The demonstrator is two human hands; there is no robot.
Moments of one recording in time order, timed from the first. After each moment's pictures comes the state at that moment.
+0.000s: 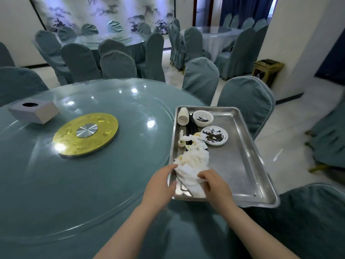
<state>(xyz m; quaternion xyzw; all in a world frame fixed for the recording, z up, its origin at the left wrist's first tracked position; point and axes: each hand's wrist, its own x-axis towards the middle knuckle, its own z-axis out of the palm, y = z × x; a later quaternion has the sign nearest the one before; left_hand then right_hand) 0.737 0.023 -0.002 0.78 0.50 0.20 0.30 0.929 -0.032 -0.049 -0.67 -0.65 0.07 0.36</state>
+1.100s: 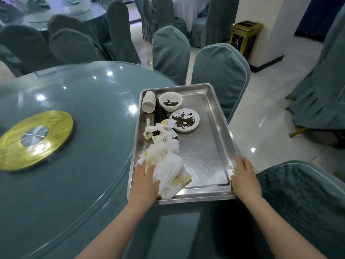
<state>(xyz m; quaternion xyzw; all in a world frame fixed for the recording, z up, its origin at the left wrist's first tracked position) 0.826 0.056 -0.090 0.81 0.54 0.06 0.20 1.108 -0.064 -0.112 -0.90 -0.39 0.16 0.15</state>
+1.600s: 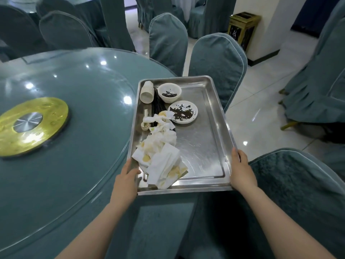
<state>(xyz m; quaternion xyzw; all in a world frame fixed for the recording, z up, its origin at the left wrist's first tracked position) 0.771 0.045 -0.102 0.79 0.57 0.06 0.22 1.101 -0.085 -0.115 -0.89 -0.39 0.19 0.09</state>
